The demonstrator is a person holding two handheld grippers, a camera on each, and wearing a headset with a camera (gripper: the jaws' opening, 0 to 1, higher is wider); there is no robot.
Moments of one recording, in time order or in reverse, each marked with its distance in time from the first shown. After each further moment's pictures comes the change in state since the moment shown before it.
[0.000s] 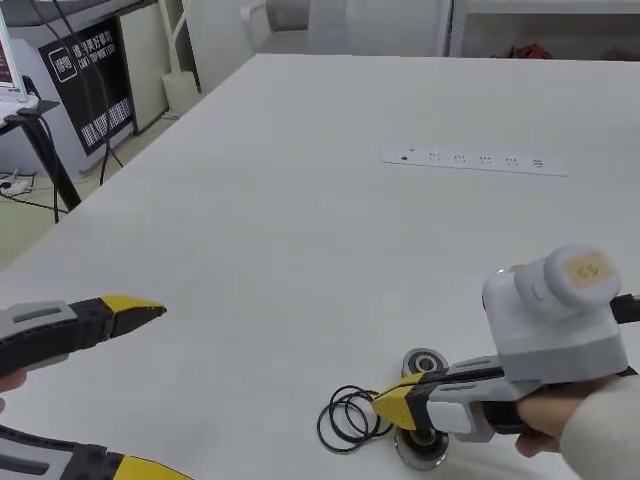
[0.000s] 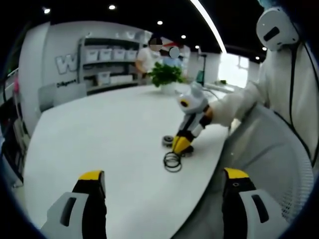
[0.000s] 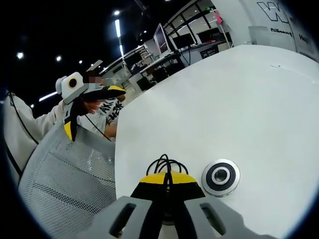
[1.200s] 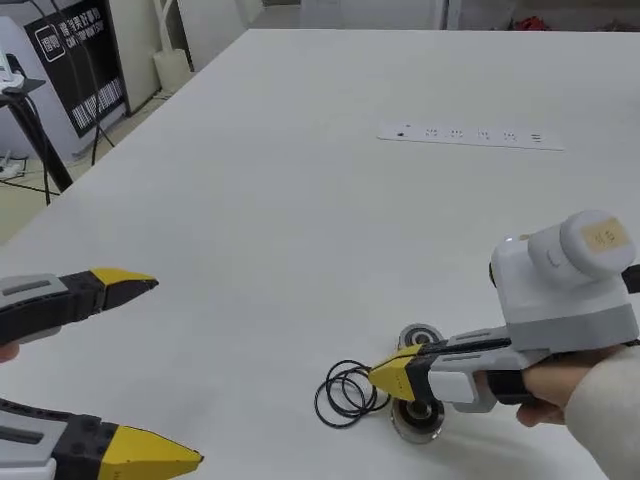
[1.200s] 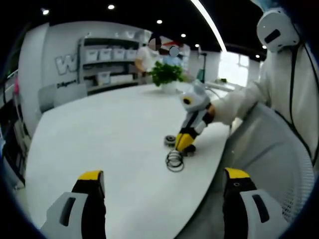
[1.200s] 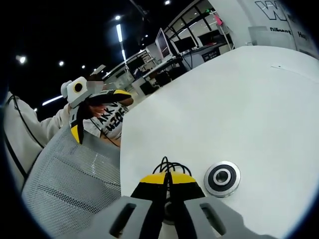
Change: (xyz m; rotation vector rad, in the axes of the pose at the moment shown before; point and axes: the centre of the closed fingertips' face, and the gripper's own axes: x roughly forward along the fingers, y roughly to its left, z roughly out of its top) left arm 0.000 0.005 0.000 0.010 0.010 0.007; right arm -0.005 0.006 0.005 0.017 -0.036 0.036
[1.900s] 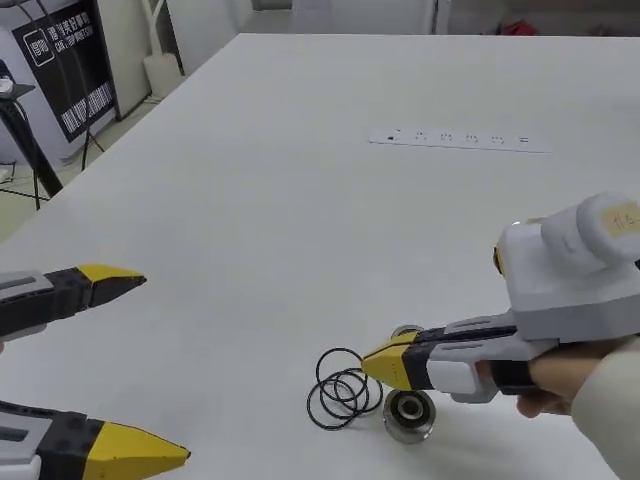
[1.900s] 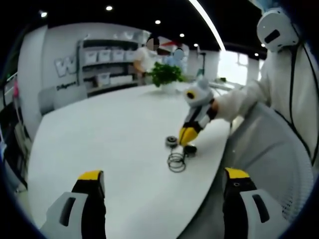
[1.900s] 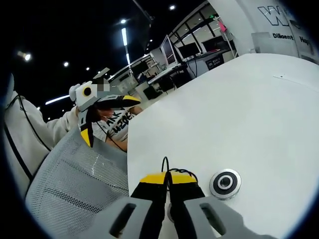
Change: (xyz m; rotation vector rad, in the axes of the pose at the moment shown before) left arm -0.002 0.005 0.002 0.018 -0.001 0.002; right arm -0.010 0.012 0.013 -0.026 -0.041 0.020
